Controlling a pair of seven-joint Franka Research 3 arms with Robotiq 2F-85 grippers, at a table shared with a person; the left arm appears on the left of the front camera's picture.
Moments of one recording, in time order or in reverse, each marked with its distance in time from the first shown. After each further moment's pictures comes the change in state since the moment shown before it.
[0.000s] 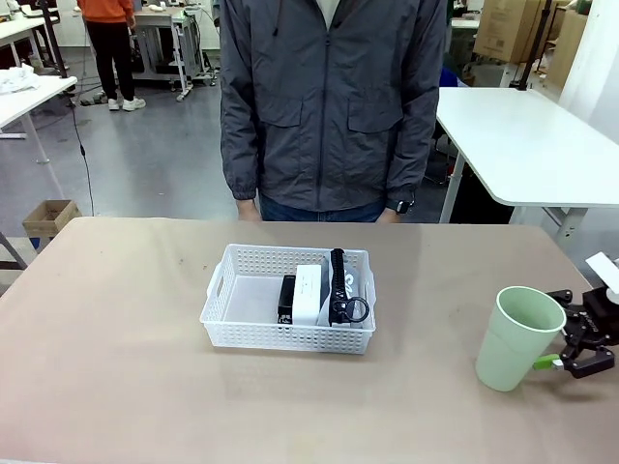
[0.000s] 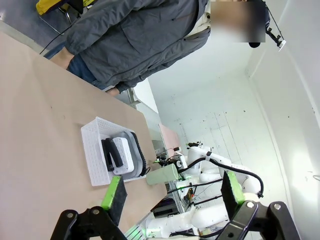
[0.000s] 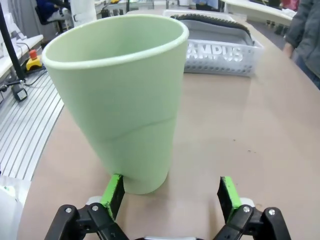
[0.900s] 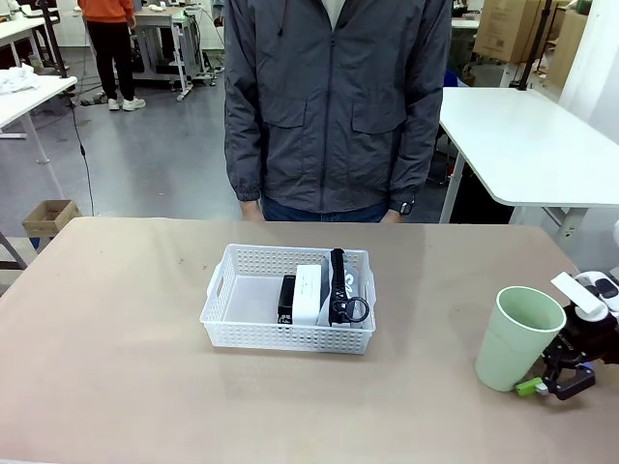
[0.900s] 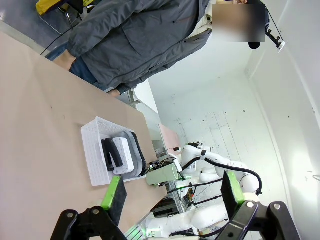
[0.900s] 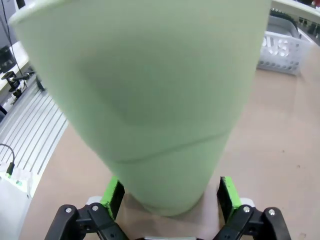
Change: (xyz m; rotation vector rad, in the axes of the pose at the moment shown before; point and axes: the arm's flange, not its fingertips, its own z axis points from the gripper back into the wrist) left arm 0.000 0.000 0.000 0.000 0.000 0.000; right arm -0.008 0.005 -0.045 0.163 0.029 0.000
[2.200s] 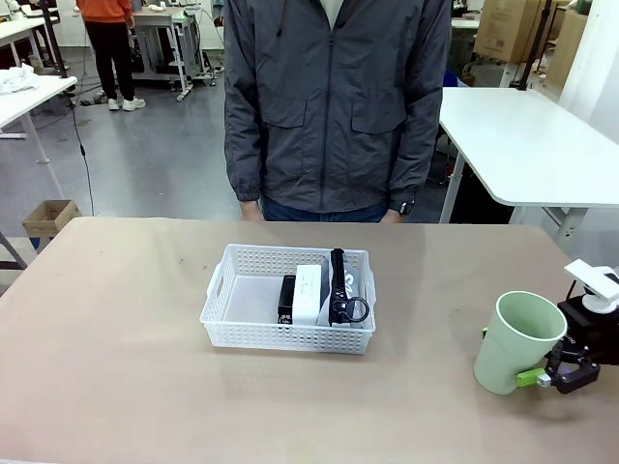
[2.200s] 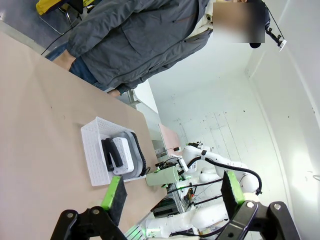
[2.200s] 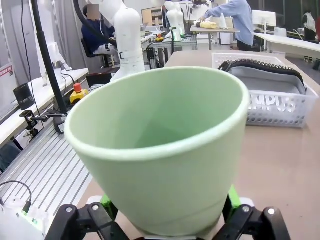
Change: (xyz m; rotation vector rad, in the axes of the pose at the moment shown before) left arm 0.000 0.000 0.000 0.000 0.000 0.000; right arm 0.023 0.013 -0.008 0.075 -0.239 -0.011
